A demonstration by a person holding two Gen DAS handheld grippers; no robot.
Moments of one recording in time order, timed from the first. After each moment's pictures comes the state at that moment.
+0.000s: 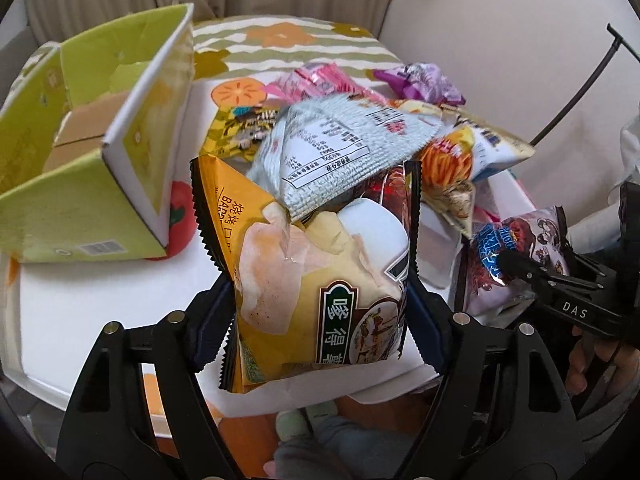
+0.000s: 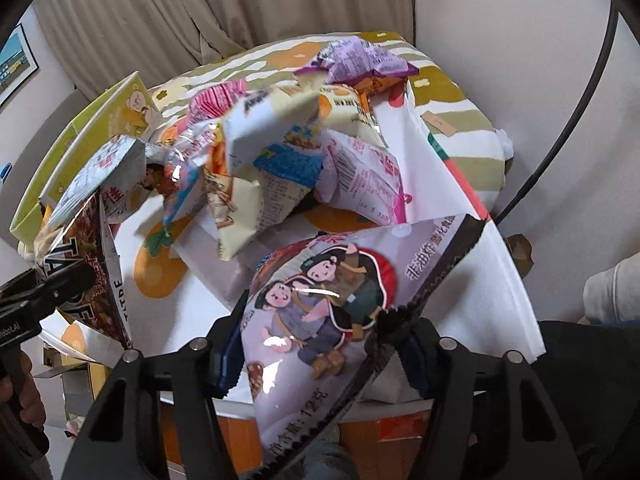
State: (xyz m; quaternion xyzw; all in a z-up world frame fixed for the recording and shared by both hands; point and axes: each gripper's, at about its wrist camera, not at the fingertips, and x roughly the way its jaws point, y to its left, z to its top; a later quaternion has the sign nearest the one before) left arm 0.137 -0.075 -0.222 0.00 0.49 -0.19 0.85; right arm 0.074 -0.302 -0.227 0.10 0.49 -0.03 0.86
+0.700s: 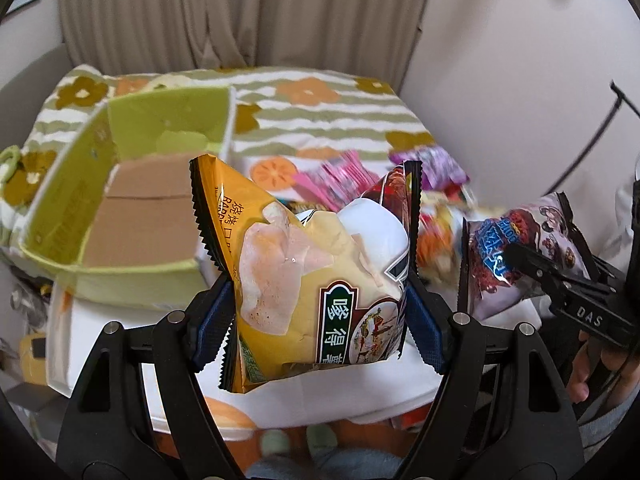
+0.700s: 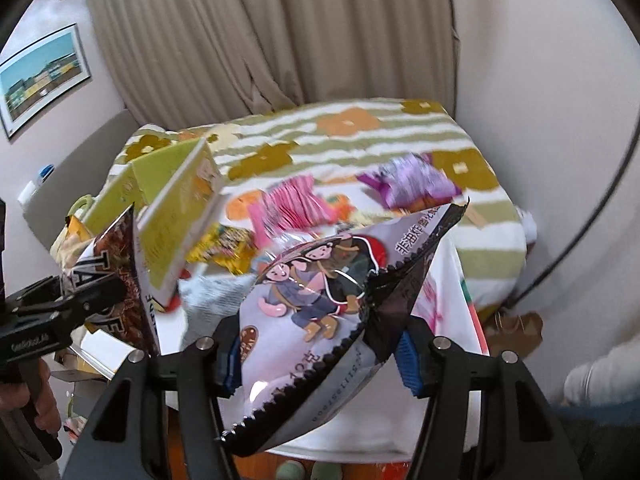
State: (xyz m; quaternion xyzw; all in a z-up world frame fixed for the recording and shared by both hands) left arm 0.146 -0.045 -0.129 -0.03 0.42 -0.14 0.90; right arm 0.105 -0.268 -0.126 0.06 0.40 0.04 0.91
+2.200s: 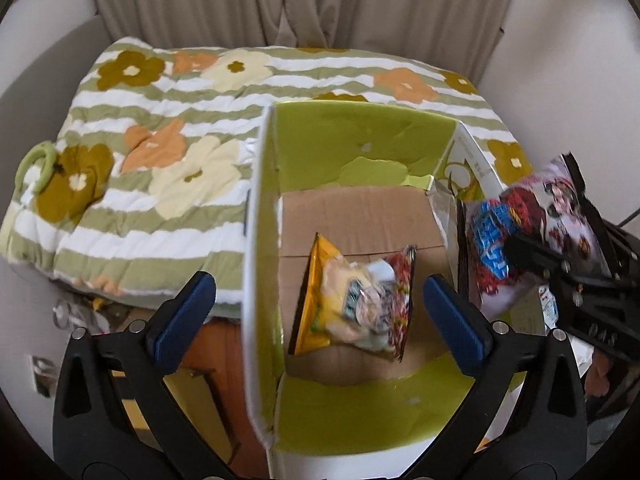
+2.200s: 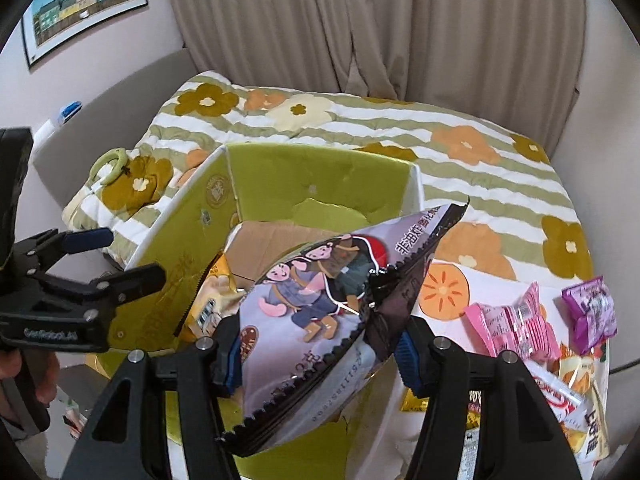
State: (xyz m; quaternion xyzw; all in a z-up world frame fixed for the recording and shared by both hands) left arm 0.318 0.218 -0.141 -0.02 0.48 -0.09 0.87; right arm 0.292 0.017 -0.118 -0.02 0.44 0.13 0.89
